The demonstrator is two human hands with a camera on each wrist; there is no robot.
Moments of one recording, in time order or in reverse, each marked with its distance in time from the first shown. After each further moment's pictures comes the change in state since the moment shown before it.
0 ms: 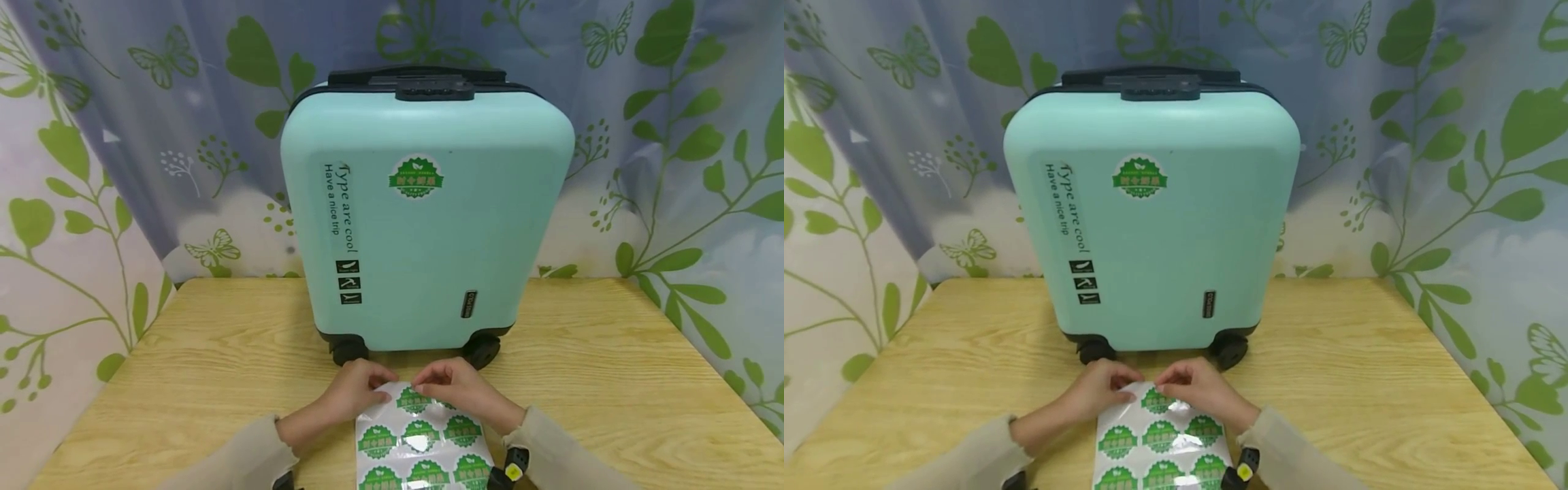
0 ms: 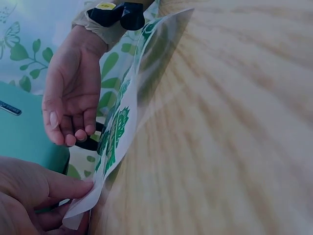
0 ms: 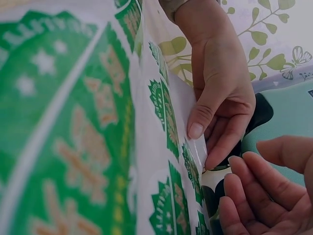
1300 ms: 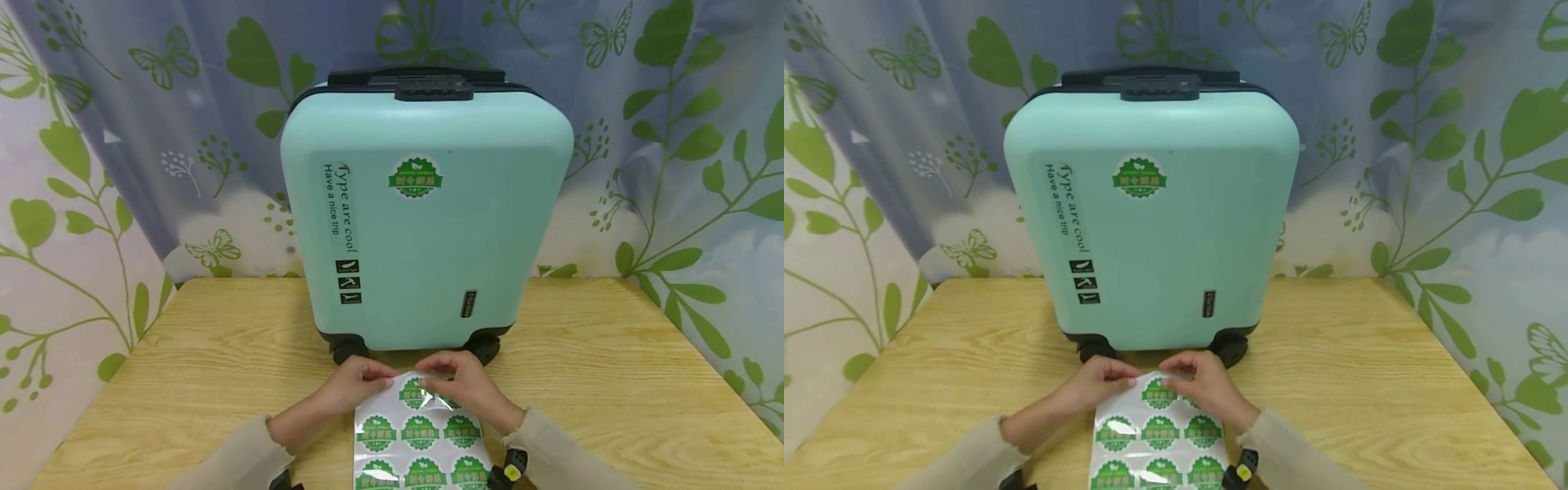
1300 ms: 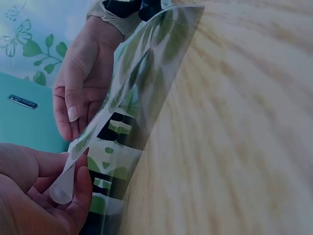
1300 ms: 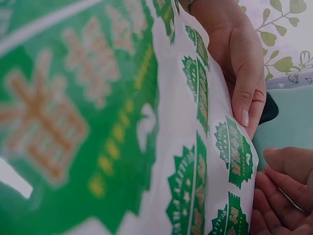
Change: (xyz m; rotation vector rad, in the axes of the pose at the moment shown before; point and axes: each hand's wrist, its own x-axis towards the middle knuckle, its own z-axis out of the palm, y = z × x) left_hand -0.002 0.004 -0.007 -0.404 -0.066 -0.099; right_hand -0.001 0.001 -0.002 -0.118 0.156 -0.144
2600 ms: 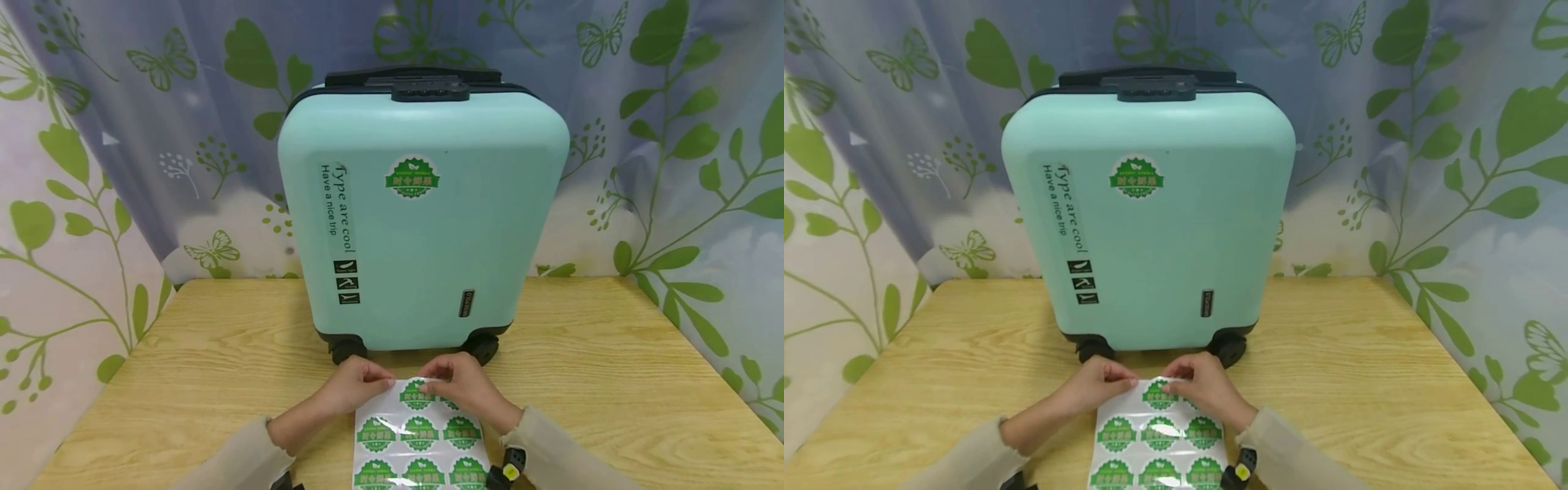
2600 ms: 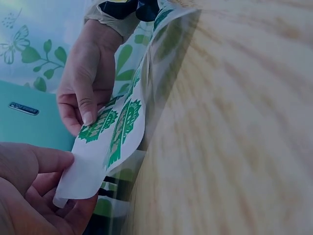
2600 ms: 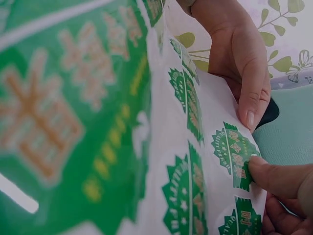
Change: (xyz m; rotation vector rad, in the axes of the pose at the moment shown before) left_hand -0.005 0.011 0.002 0.087 0.041 0.023; right_hand 0.001 0.002 0.002 -0.133 0.012 0.066
